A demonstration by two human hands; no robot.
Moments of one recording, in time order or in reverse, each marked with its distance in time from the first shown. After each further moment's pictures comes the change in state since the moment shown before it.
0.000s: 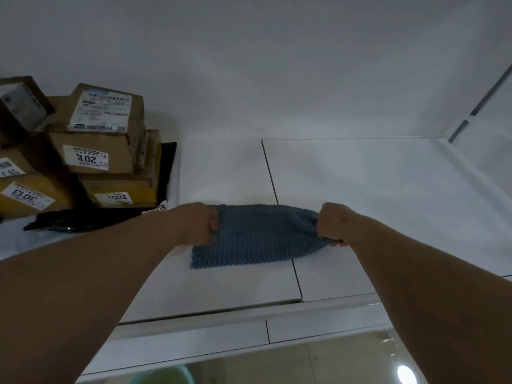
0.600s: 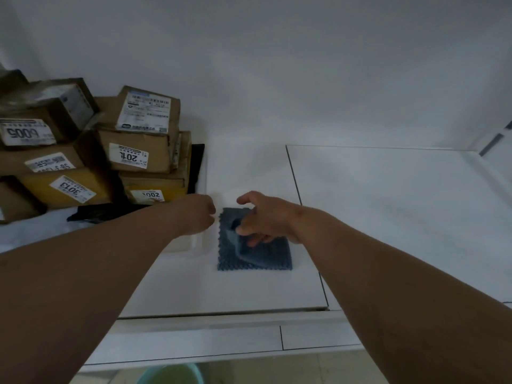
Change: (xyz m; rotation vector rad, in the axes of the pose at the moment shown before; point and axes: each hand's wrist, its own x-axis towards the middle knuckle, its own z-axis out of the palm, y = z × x) left_hand -0.017 -0.042 -0.010 -0.208 0.241 -0.134; right_hand -0.045 -0.128 0.036 0.345 -0.349 -0.498
